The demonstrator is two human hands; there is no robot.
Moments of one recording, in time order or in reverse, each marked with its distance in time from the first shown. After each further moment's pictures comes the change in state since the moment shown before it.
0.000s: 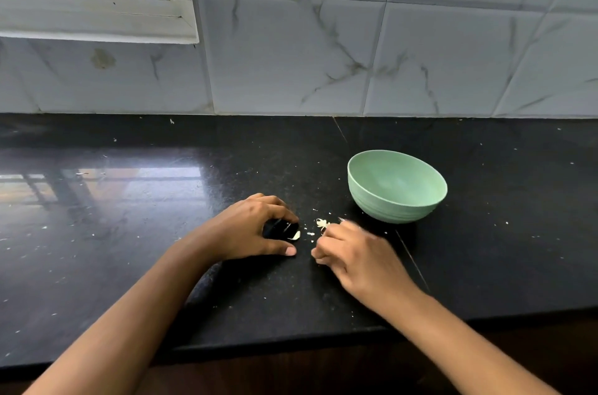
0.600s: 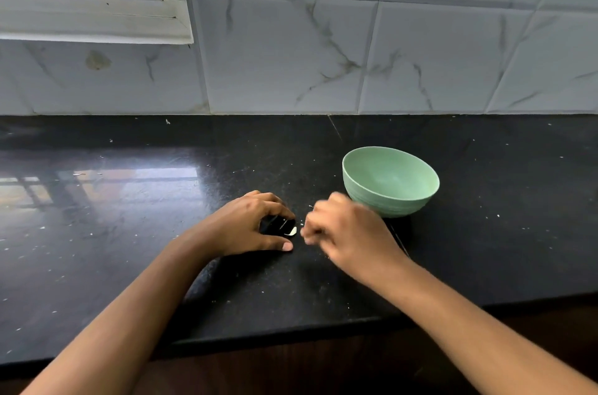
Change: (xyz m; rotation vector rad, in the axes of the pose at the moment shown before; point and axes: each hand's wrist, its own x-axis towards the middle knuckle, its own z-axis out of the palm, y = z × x) left_hand -0.001 0.003 -0.001 0.018 -0.004 -0.001; right_hand 0.021 -0.001 -0.005 0.024 0.010 0.059
